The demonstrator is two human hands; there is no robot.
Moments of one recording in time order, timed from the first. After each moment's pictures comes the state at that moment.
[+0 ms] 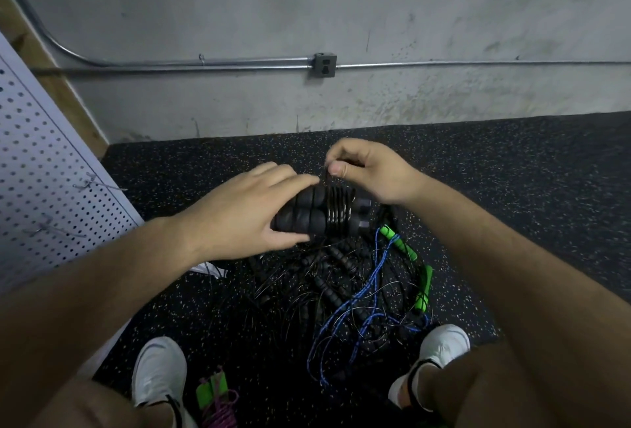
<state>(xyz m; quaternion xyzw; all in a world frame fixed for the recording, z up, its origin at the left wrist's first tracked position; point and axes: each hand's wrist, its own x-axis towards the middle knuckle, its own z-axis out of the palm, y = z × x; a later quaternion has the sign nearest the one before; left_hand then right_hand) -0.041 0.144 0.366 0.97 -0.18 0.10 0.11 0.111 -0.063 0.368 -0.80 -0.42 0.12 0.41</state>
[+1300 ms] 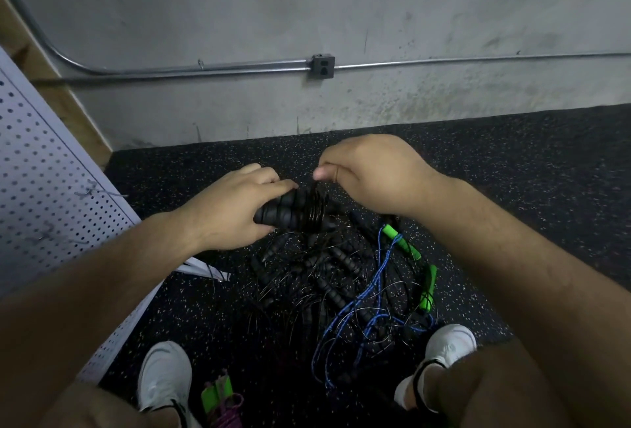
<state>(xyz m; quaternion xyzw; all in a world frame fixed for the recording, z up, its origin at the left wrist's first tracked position) -0.021 0.167 0.349 0.98 -0.17 0.07 0.10 0.072 -0.067 0.419 -0.86 -0.50 -0.06 0.08</state>
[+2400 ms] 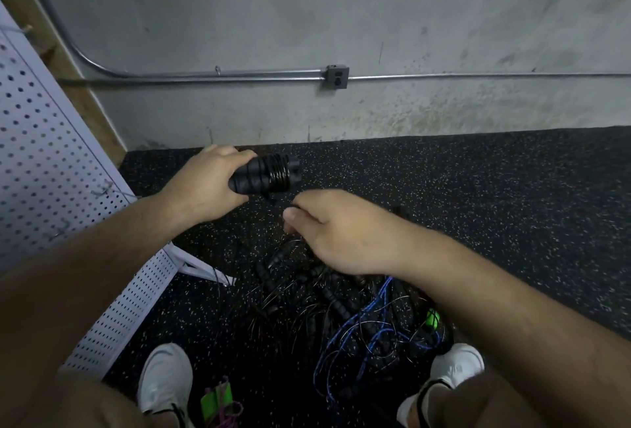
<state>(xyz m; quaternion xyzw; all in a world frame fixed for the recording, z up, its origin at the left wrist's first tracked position) -0.006 0.224 0.350 0.99 0.01 0.13 0.11 0.003 -0.033 0.421 -0.85 -0.43 0.19 0.25</state>
